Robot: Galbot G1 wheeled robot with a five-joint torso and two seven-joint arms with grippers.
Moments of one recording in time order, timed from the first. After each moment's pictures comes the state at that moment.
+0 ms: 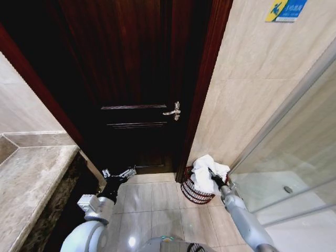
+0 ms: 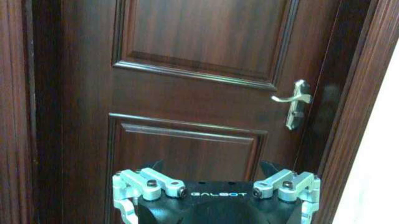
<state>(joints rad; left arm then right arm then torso) 1.79 -1.61 -0.67 -2.47 -0.20 0.27 0.14 -0.91 1.21 0.37 0.82 0.77 0.19 -0.34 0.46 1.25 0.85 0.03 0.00</state>
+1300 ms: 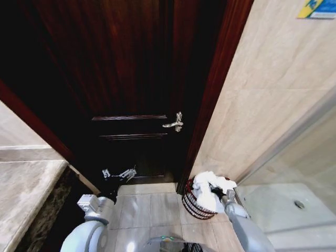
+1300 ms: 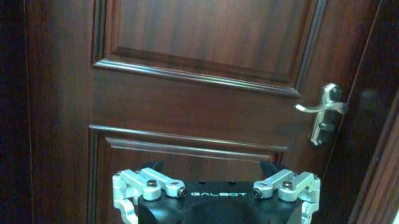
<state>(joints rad) 1.79 -1.61 -0.67 -2.47 -0.20 0.27 0.14 -0.98 1.23 0.44 0.74 0.40 0.05 -0.38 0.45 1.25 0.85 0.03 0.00</state>
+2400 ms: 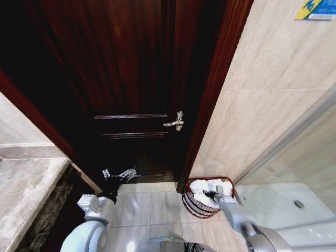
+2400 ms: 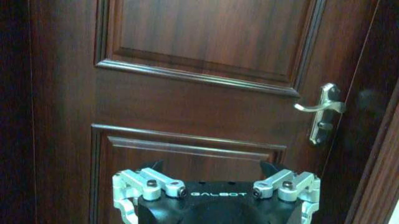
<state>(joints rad) 1.79 -1.61 -0.67 -2.47 -0.20 0.27 0.14 -0.65 1.30 0.26 0.28 0.27 -0.05 -0.36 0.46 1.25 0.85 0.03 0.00</state>
